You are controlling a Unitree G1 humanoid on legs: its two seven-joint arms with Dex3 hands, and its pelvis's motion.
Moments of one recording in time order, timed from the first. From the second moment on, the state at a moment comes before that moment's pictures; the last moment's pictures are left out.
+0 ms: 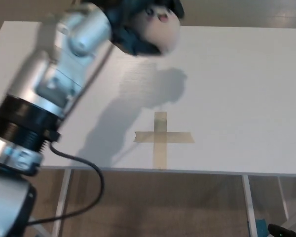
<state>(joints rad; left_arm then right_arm) -1.06 0.44 -0.28 0.39 0.50 0.03 -0.37 -0.23 -0.18 -0.29 1.27 0.05 -0.30 0.03</state>
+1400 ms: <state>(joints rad) -0.54 0.68 -0.11 0.48 0.36 -0.19 -0.38 -0.22 -0.19 -0.27 1.27 0.05 -0.29 0.03</state>
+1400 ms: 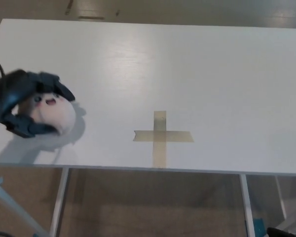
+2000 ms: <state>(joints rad) -0.54 0.60 -0.23 0.50 0.42 -0.17 -0.33 -0.22 -0.19 -0.27 1.27 0.05 -0.29 0.03</state>
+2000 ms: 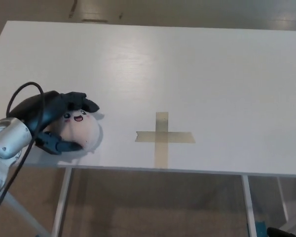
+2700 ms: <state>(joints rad) -0.59 0.68 -0.23 0.39 0.46 -0.01 -0.44 -0.22 -0.20 -0.28 1.27 0.05 -0.29 0.04</state>
